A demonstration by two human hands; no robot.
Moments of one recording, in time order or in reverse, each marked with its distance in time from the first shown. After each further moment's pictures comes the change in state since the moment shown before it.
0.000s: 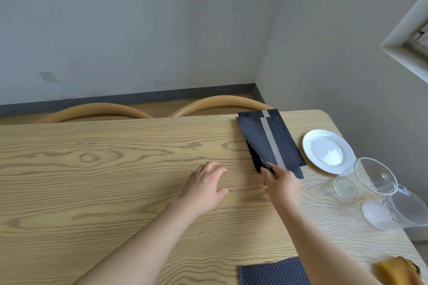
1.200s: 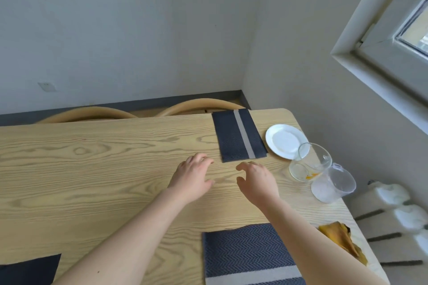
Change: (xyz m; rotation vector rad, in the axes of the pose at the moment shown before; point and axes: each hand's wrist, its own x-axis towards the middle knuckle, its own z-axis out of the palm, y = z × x) left_hand -0.044 0.089 -0.009 0.158 0.051 0.002; right_hand -0.053 0.004 -0.092 -0.441 -0.218 -0.432
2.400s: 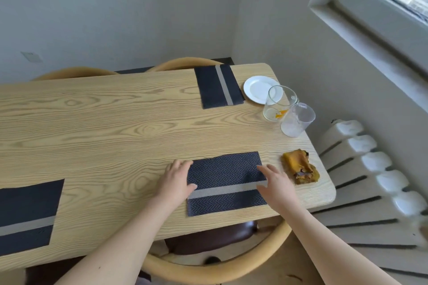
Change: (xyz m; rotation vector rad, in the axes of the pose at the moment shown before) left_hand -0.134 0.032 0.113 -0.037 -0.028 -0.199; right_hand -0.177 0.116 0.030 0.023 -0.150 0.157
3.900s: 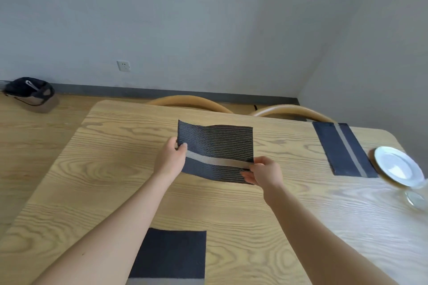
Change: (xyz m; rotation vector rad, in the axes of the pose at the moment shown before) left_hand 0.071 -0.374 -0.215 -0.803 0.380 -0.404; right_hand 0.125 -0.469 0.067 0.957 -0.047 0.306
